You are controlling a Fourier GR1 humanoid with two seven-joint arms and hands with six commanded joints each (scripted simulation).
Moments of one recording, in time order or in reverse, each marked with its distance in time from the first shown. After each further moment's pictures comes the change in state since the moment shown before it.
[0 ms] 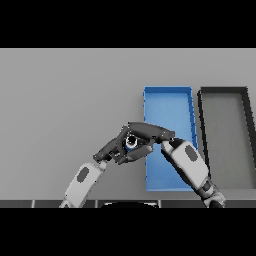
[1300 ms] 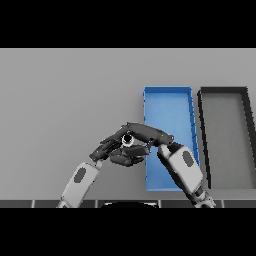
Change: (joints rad) left arm 0.010 0.021 0.033 -0.023 -0.122 -0.040 0.079; right arm 0.050 0.125 -0.053 -0.061 0.084 -0.025 0.063
